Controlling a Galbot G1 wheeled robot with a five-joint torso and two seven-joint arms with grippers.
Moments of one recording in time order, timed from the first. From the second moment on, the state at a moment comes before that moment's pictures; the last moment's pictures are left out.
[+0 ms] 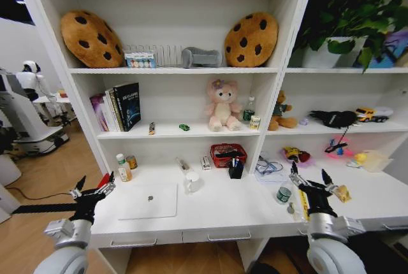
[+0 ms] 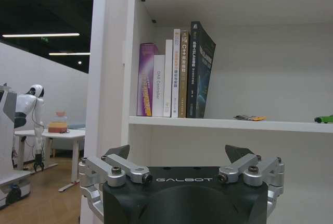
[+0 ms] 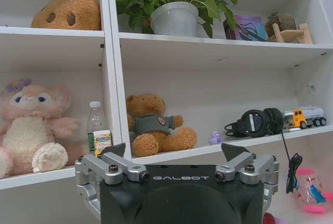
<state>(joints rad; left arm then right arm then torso) 1.71 -1.03 -0.79 -2.19 -0.58 -0.07 -0.31 -1.65 1.10 0.77 2.20 0.55 0.18 0.41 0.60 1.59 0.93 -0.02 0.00</state>
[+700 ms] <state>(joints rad) 1.71 -1.03 -0.79 -2.19 -0.58 -0.07 -0.31 -1.65 1.10 0.77 2.20 0.55 0.18 0.41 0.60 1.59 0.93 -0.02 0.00</state>
